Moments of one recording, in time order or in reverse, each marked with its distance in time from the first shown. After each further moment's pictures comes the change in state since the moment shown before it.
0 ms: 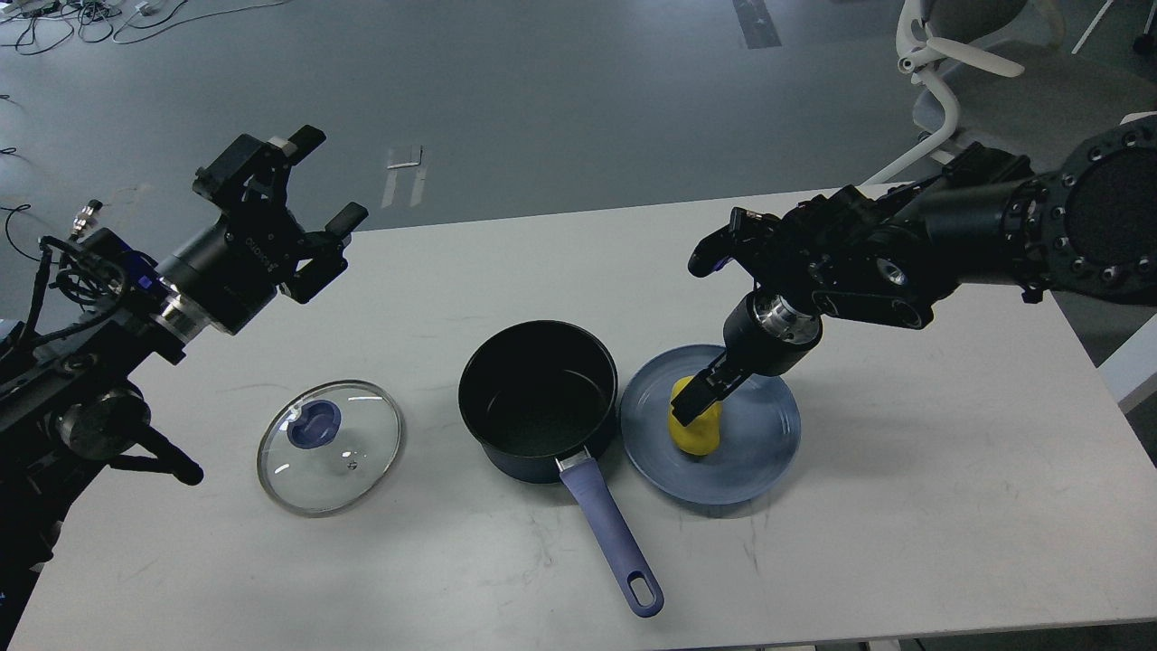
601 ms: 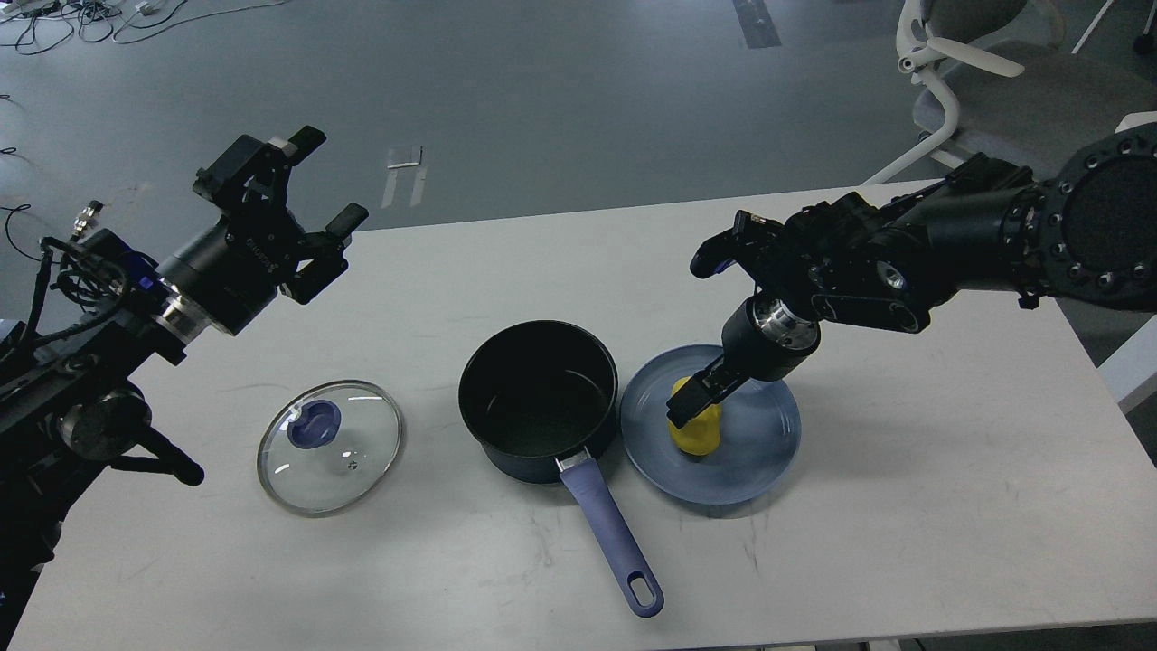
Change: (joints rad) left arm 0.002 -0.003 0.000 0.000 -0.001 0.000 0.000; right arm -0.024 0.000 -0.003 -0.016 0.041 0.000 0.000
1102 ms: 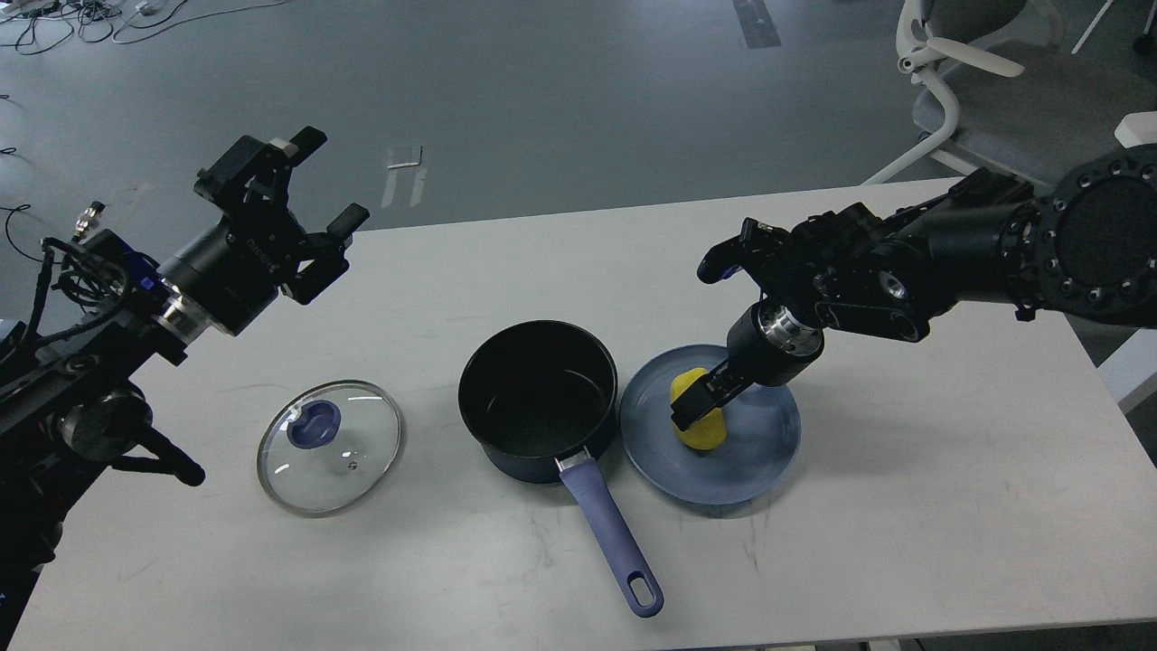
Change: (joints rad) left arm 0.004 0.000 -0.002 0.000 0.000 0.000 0.000; right arm -0.039 0.000 0.003 -0.030 0.006 0.000 0.000
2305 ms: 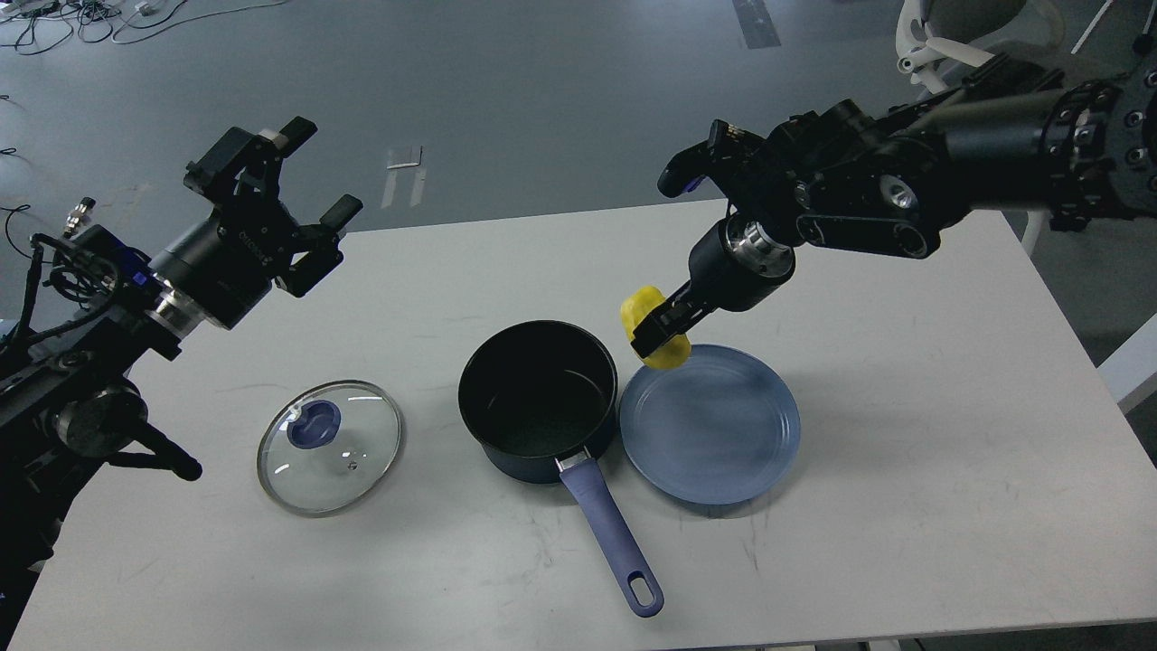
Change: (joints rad) left arm 0.003 0.001 -0.031 0.001 -0.001 0.000 0.000; right arm 0.254 -0.033 0.083 0.122 -0.002 0.000 0.000
